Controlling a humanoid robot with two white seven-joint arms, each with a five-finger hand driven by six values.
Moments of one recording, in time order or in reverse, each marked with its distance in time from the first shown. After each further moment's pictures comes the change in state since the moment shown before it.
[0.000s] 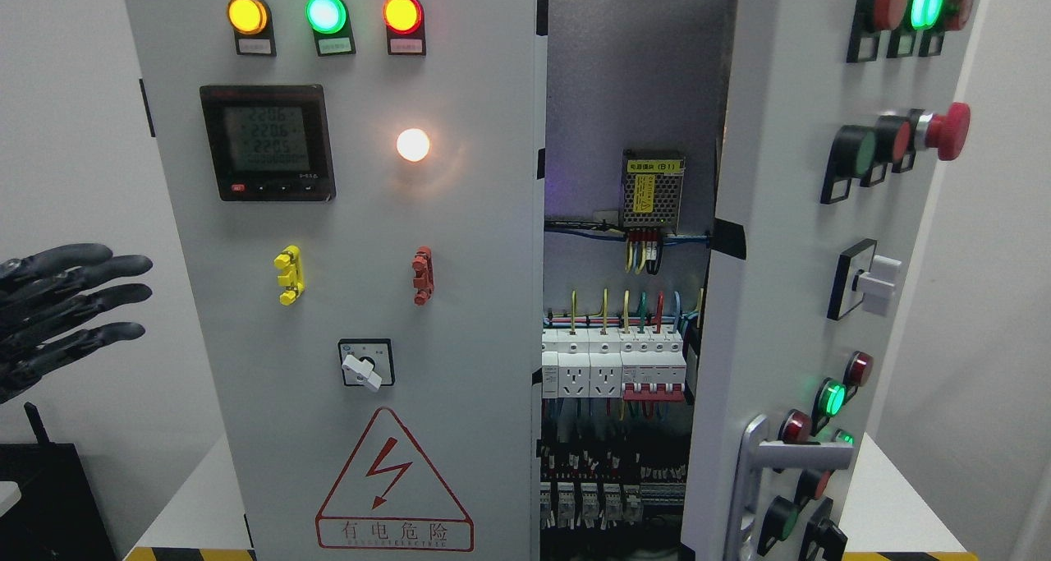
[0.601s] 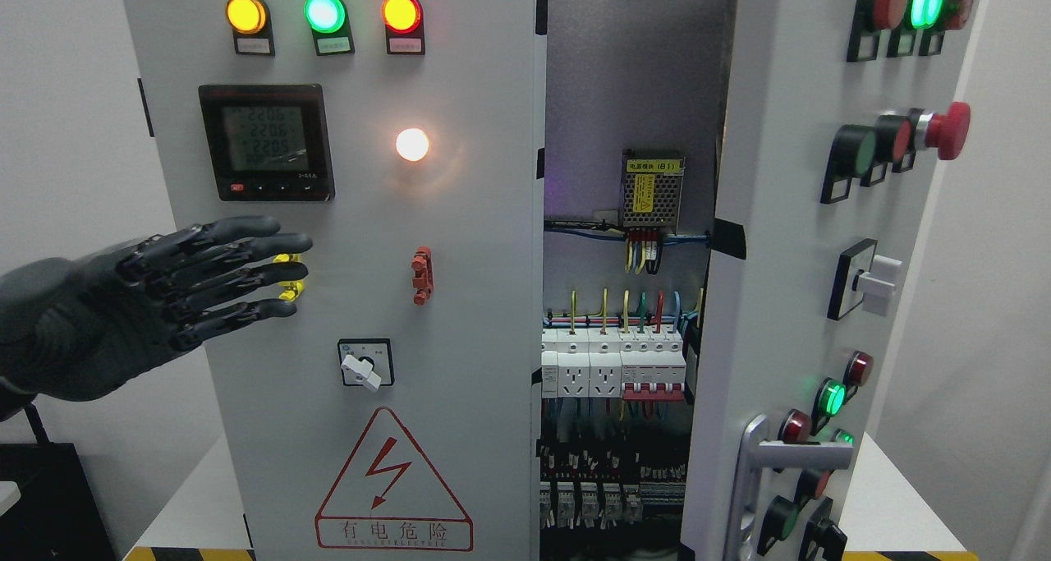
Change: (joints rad) left arm -0.731 -0.210 -0.740 0.057 0.070 0.052 0.015; right arm 0.000 0.000 0.000 0.000 0.000 0.000 0.000
